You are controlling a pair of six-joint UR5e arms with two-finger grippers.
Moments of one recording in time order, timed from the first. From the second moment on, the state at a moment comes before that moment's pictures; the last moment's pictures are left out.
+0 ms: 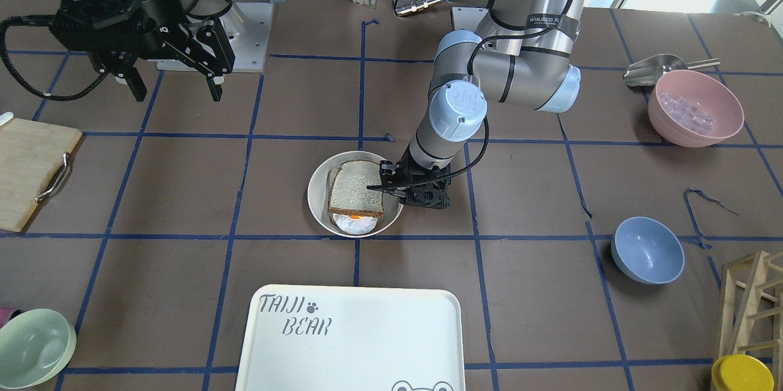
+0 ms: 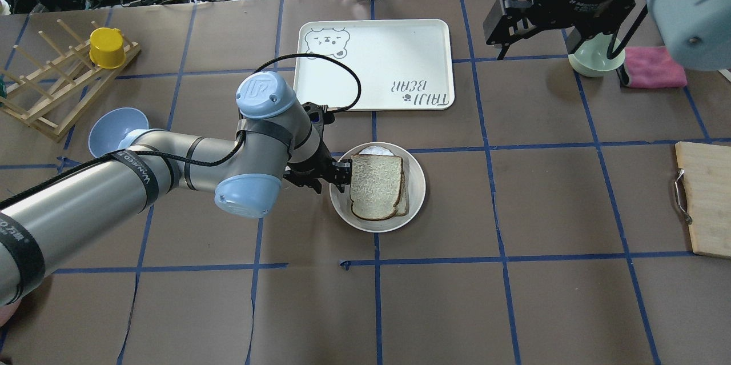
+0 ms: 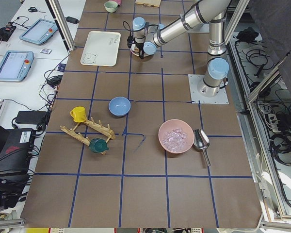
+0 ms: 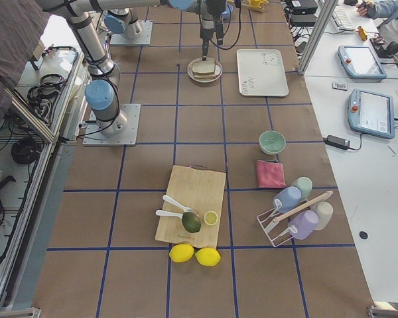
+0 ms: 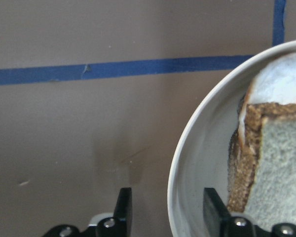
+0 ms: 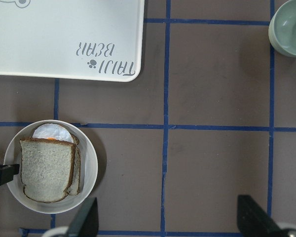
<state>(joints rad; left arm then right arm) -1.78 -1.91 -2.01 -0.85 1.39 -0.15 1.62 -1.61 1.54 -1.66 -1.58 0.01</state>
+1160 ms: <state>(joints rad) -1.72 -1.89 -1.90 -0.96 1.30 -0.18 1.61 -1.61 1.54 -1.59 -1.57 0.04</state>
